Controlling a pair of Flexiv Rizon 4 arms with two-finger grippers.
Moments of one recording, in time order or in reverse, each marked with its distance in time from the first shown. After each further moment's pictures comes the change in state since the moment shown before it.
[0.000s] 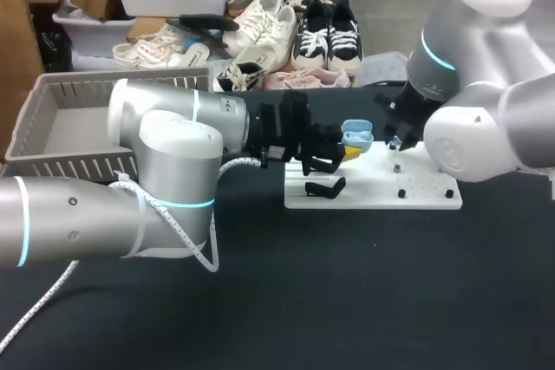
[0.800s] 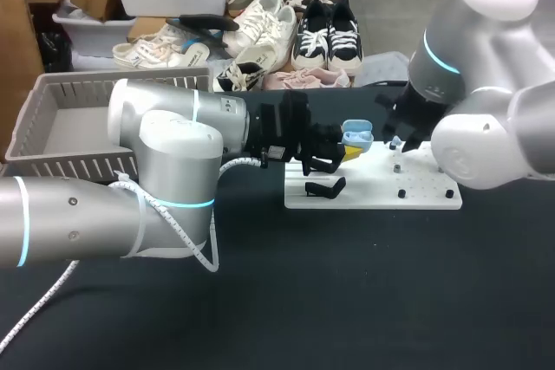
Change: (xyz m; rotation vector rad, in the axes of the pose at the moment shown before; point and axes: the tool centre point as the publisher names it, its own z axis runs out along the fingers) left arm 0.000 0.000 0.000 0.000 0.000 0.000; right arm 0.006 -0.001 -0.008 -0.011 -0.016 0.000
